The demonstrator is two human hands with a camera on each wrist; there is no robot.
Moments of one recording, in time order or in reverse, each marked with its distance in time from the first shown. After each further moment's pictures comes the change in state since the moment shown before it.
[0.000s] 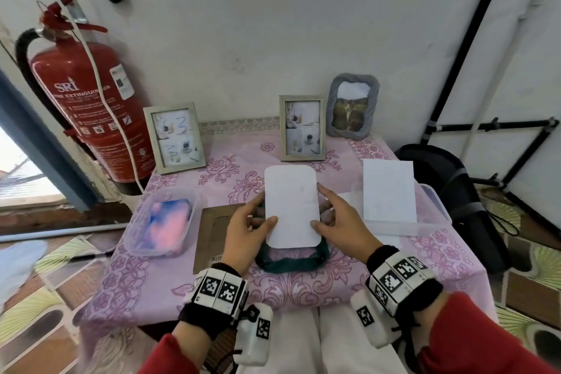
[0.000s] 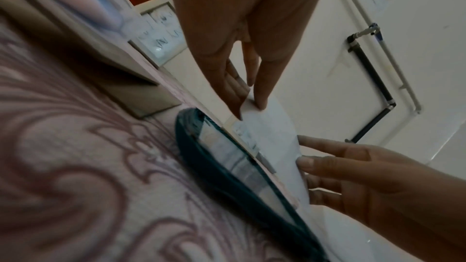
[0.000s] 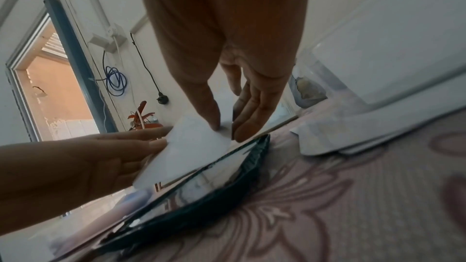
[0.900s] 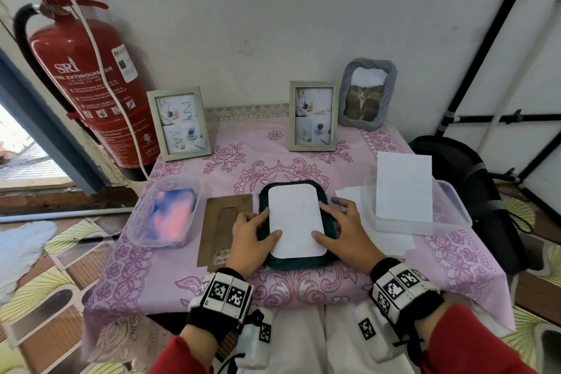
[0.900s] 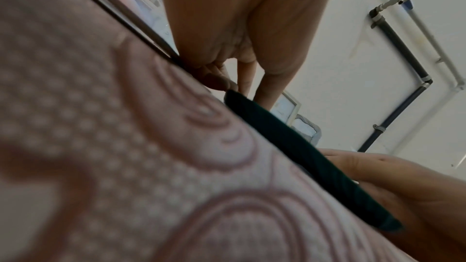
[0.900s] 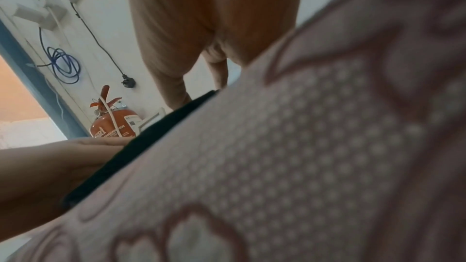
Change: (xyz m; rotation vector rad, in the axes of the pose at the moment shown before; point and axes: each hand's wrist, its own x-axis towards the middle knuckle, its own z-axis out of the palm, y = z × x) left_hand -0.003 -0.033 -0.007 0.468 -0.039 -0.101; right_hand -0.007 0.033 0.022 -0.054 -0.062 0.111
